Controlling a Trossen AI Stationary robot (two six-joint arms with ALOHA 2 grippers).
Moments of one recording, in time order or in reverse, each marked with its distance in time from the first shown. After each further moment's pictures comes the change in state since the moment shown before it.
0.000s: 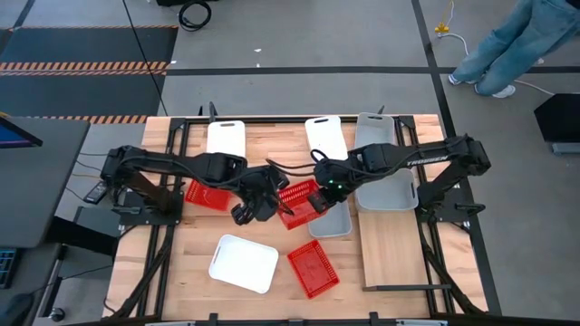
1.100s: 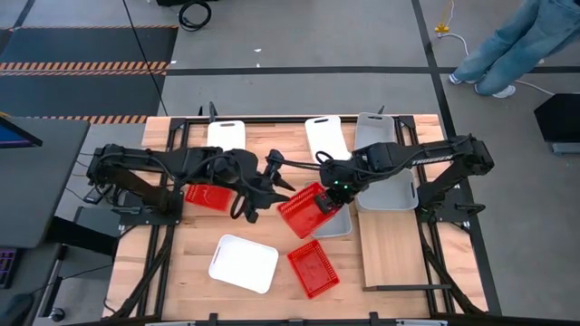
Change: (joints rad) left arm -0.005 -0.145 -0.002 0.362 -0.098 -0.189; right arm 0.030 -0.038 0.002 -0.093 -0.035 0.090
